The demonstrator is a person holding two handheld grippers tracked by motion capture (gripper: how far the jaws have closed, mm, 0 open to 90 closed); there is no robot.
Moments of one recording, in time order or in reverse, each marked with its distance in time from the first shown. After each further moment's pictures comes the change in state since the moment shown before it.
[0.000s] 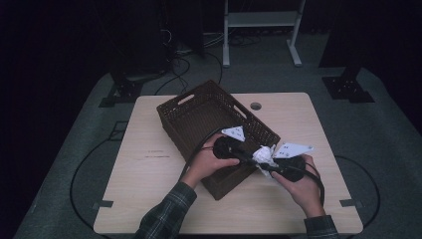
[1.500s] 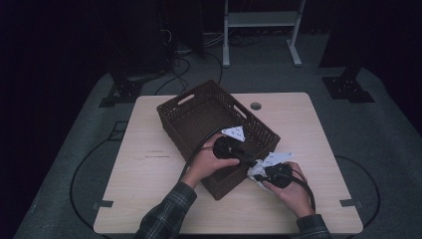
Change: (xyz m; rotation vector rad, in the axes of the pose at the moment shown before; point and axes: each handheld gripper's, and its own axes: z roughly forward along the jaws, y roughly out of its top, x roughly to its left) left arm 0.000 0.000 0.000 -0.001 0.001 0.003; right arm 0.008 -0.027 0.043 0.152 0.041 -0.018
